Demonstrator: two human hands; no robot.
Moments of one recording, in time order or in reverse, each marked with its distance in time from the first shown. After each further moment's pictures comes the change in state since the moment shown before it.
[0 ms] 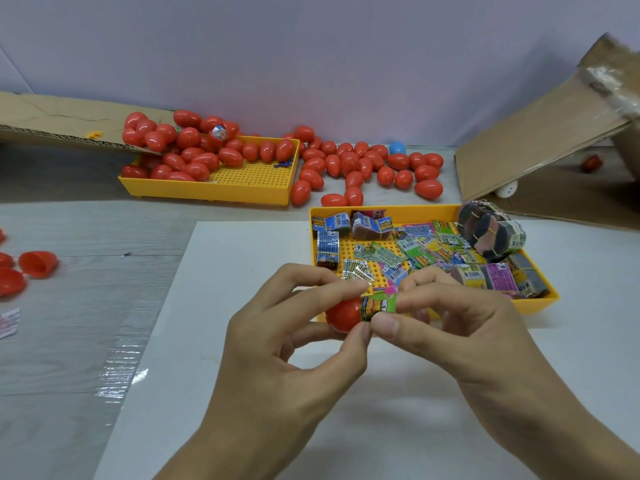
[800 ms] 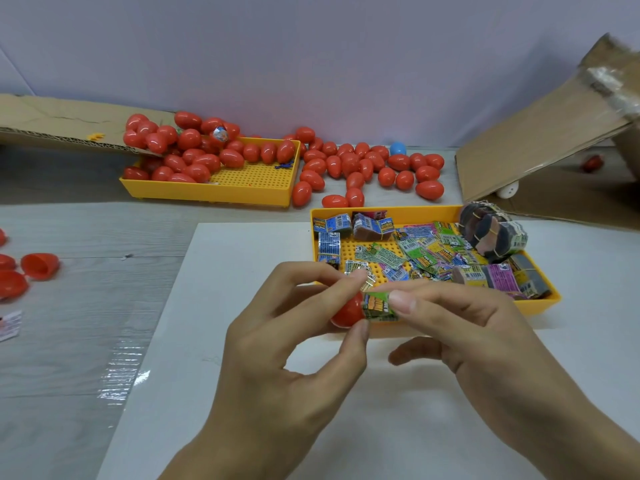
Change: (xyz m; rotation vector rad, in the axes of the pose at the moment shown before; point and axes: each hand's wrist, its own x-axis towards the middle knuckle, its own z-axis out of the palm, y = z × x) left_hand 0.000 0.000 0.000 0.176 0.007 0.127; right_hand 0.002 -0.002 -0.002 0.116 -0.013 0.135
